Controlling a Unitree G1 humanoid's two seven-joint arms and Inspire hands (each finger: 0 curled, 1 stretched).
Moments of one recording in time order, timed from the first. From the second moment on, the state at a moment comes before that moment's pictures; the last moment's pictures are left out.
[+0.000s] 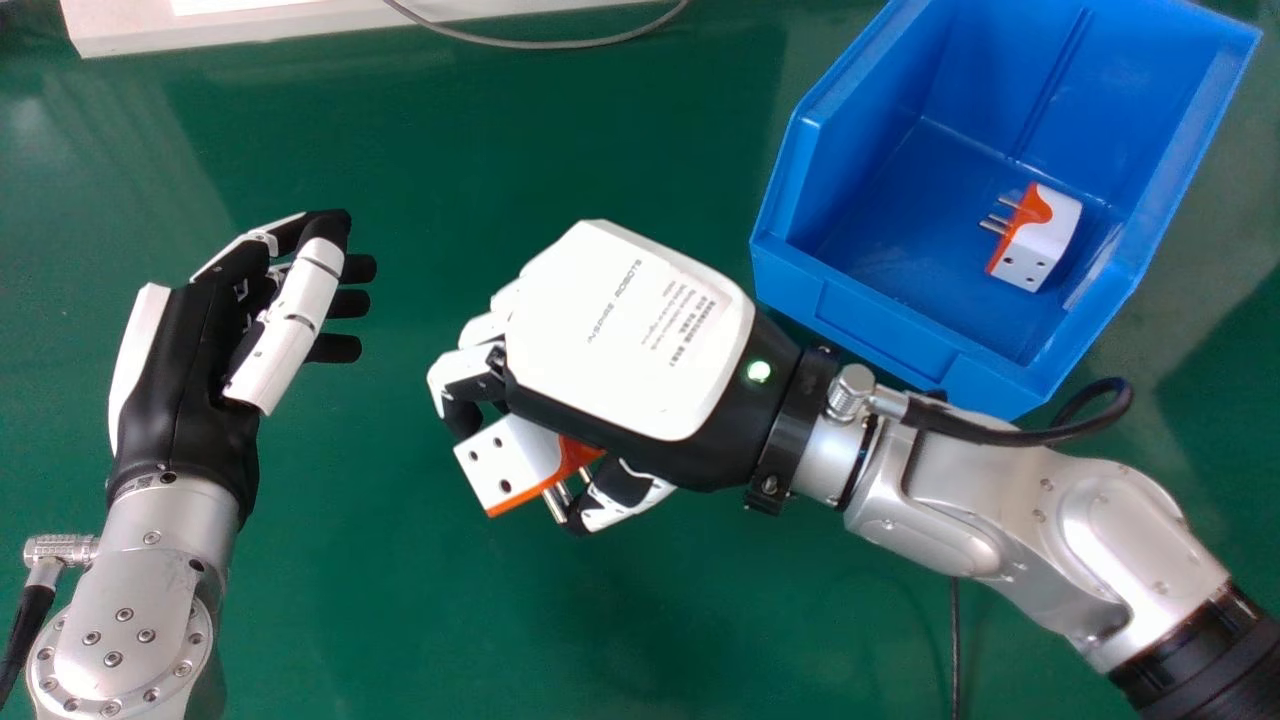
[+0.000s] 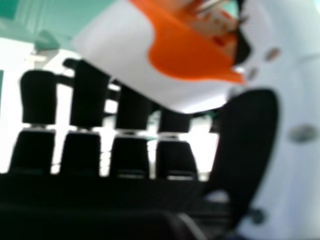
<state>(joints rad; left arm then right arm) 0.07 0.21 0.21 -0.45 0.02 0.50 -0.06 -0.50 -0.42 0.54 0.07 -0.99 -0.55 -0.08</state>
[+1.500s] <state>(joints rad) 0.04 0.25 0.25 -0.43 -0.02 0.54 -0.09 -0.30 -0.56 0.15 -0.20 -0.95 -0.31 0.02</state>
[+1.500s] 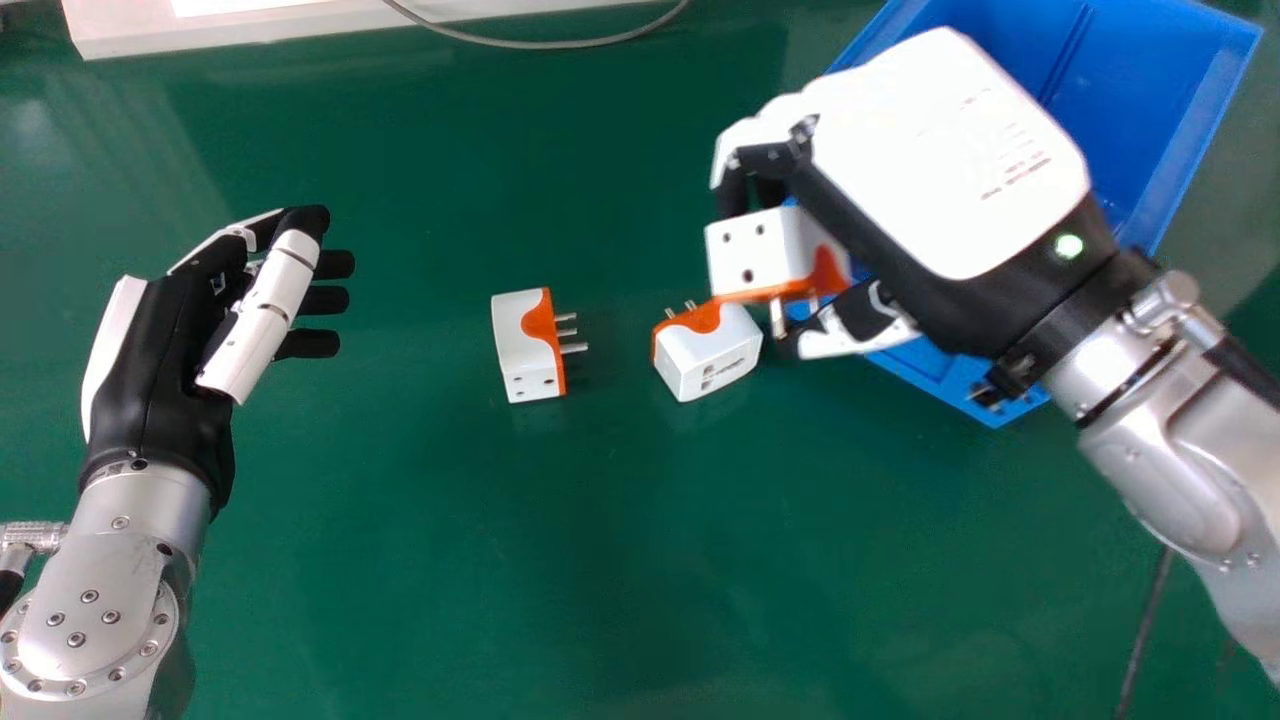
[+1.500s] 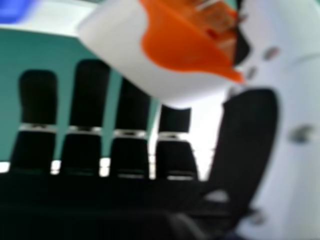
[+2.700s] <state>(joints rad) 0.05 0.26 0.27 -0.45 -0.07 0.57 -0.11 -0.74 -0.61 0.32 0.62 -1.07 -0.08 -0.20</state>
